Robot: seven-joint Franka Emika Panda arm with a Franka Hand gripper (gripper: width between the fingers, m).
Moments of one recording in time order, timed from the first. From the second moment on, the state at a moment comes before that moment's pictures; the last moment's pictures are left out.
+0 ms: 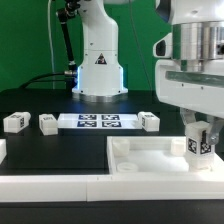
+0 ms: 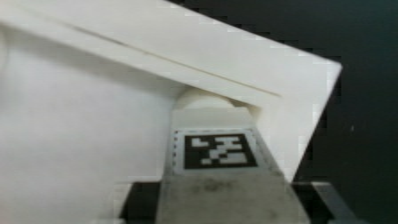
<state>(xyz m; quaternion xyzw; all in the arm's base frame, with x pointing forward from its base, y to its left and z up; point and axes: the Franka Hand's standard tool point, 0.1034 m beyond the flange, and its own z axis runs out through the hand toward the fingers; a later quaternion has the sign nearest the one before) 0.628 0.115 0.074 -0.76 0.64 -0.01 0.06</state>
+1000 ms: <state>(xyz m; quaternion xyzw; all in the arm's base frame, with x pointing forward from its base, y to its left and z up) 0.630 0.124 0.077 -0.91 0.42 -0.04 0.04</state>
